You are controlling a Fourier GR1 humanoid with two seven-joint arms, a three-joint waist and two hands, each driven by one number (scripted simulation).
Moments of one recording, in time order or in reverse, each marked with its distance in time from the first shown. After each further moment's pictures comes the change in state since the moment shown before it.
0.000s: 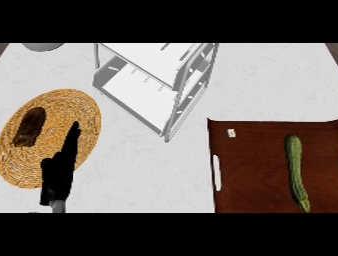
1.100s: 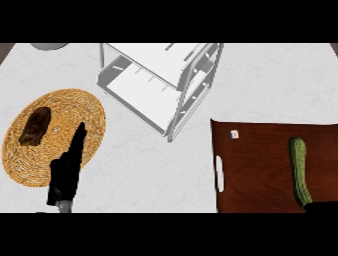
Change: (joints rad) left arm -0.001 -0.037 -0.006 0.012 -0.041 -0.006 -0.005; right arm -0.416 0.032 0.426 0.112 0.517 0.220 0.572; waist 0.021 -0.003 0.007
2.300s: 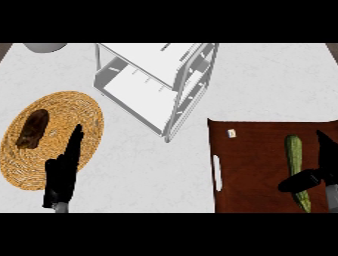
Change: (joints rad) left arm 0.021 -0.007 0.030 -0.022 -0.005 -0.023 0.031; right arm -0.246 0.212 -0.002 0.318 -0.035 0.239 0.004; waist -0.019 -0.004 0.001
